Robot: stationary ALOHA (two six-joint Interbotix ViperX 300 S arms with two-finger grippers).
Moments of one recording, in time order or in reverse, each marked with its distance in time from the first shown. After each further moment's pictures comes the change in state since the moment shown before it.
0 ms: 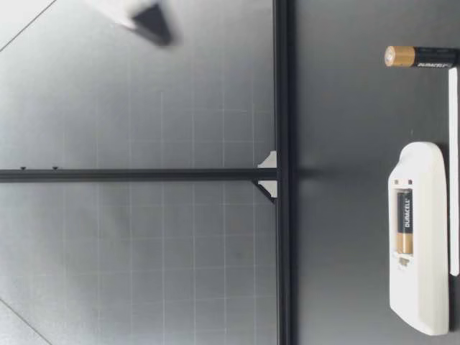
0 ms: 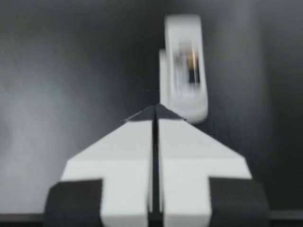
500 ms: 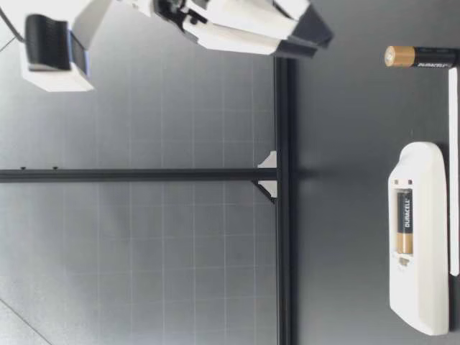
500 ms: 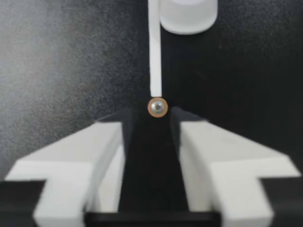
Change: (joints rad) left arm 0.000 0.002 0.017 0.000 0.002 -0.002; right arm -0.011 0.252 -0.097 -0.006 0.173 -0.002
